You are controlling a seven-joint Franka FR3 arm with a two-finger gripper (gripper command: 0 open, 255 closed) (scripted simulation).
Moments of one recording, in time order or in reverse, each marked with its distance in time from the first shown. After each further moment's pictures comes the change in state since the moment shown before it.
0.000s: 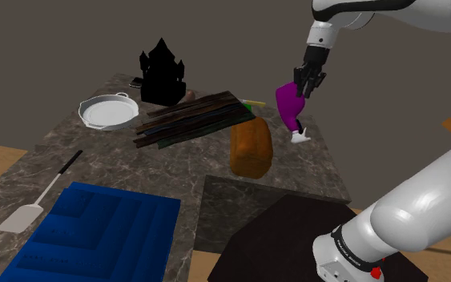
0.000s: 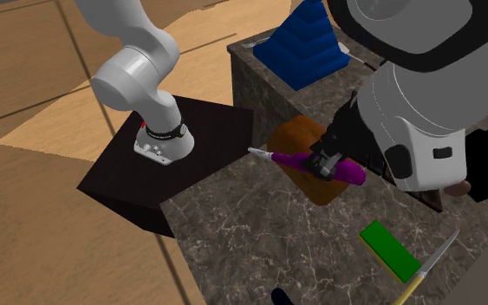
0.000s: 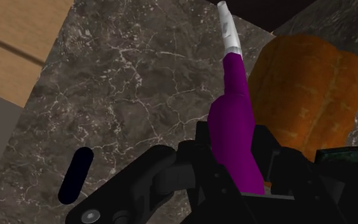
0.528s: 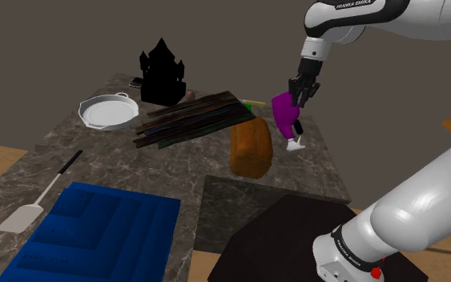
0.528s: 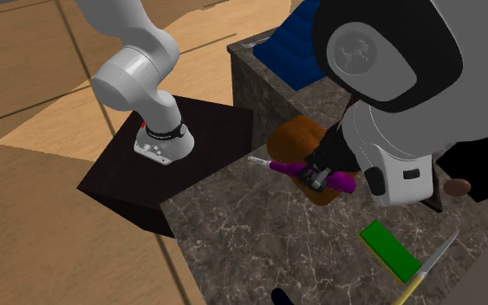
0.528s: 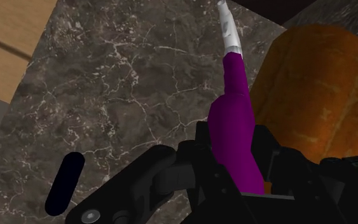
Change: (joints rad) arm 0.000 0.017 0.000 -0.089 0.004 0.105 -0.008
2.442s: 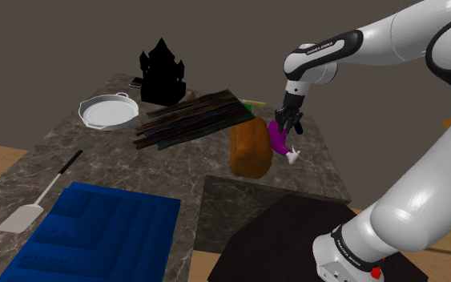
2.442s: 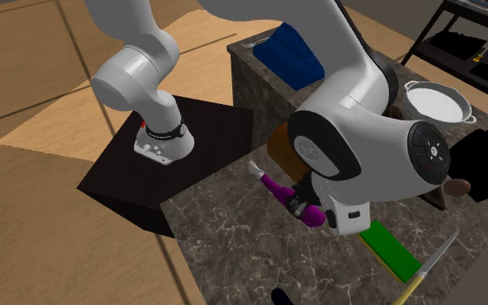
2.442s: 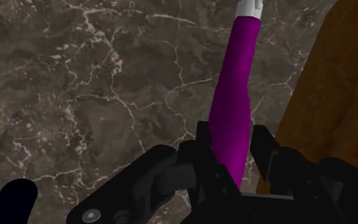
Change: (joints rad) arm -0.003 0.150 0.000 -0.191 0.042 0.335 -0.050
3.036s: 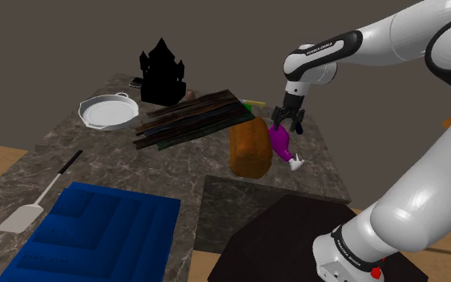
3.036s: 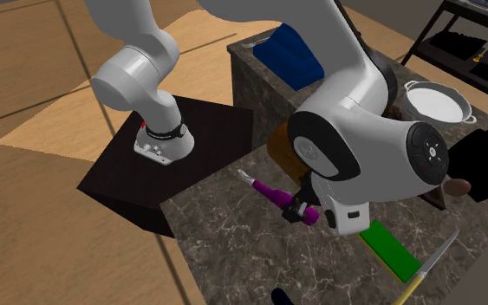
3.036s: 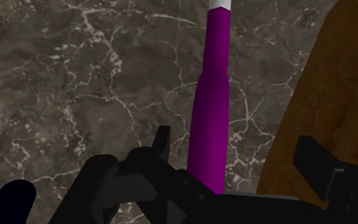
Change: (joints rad) arm 0.000 0.002 0.000 -0.002 0.001 0.003 0.000
